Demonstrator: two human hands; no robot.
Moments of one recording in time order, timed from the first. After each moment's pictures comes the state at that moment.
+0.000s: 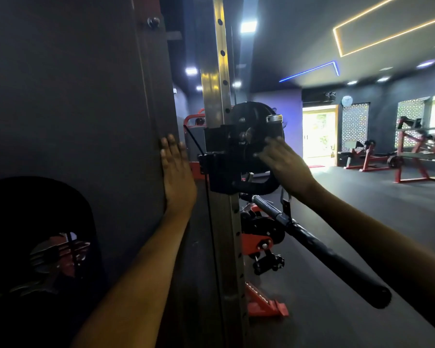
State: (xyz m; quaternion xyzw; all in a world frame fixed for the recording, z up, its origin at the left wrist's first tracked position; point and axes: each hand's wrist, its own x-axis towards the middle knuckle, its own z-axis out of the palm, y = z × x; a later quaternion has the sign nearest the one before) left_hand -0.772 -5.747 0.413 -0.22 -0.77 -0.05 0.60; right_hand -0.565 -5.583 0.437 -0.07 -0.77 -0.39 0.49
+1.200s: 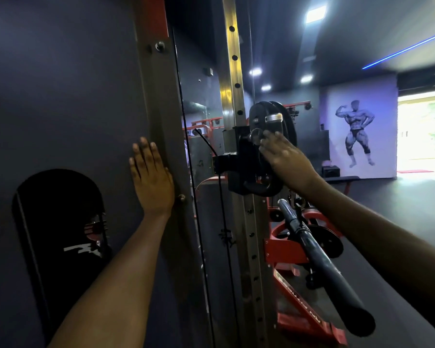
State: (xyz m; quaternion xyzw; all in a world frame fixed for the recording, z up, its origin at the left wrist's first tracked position) left_hand -0.736 -5.810 0.416 -0.13 -0.74 -0.16 0.64; right_hand -0.568 -5.542 0.454 0.05 -0.76 -0.34 0.55
